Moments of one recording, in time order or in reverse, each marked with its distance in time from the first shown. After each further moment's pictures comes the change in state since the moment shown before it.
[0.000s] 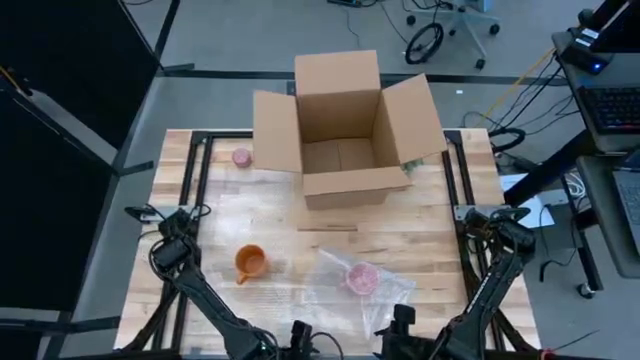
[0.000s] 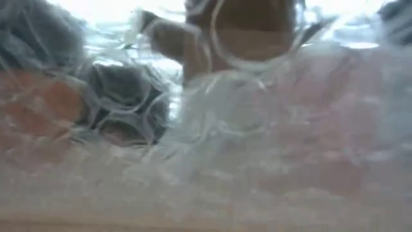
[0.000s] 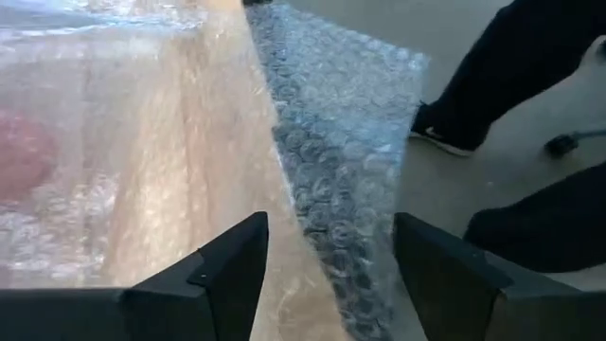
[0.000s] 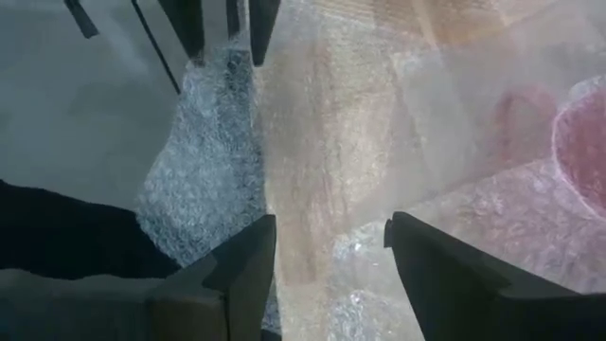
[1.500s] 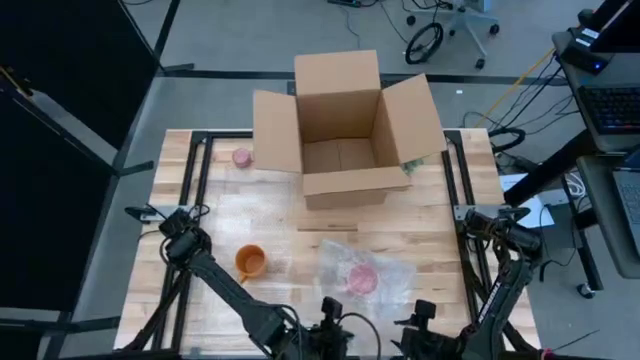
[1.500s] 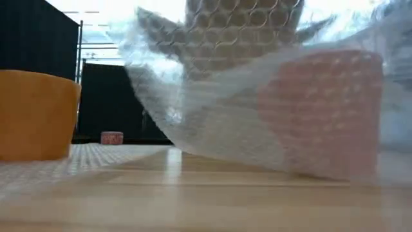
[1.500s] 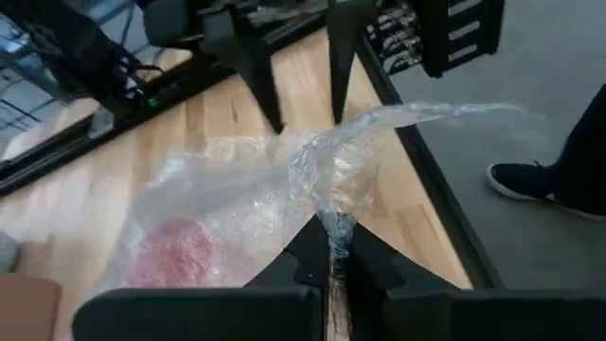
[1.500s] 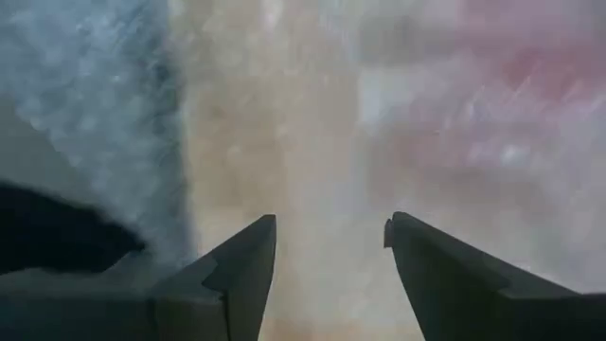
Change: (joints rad) left arm 0.160 0.009 0.311 -0.123 -0.123 0.315; right arm 0.098 0.002 -0.130 -0.180 0.153 0.238
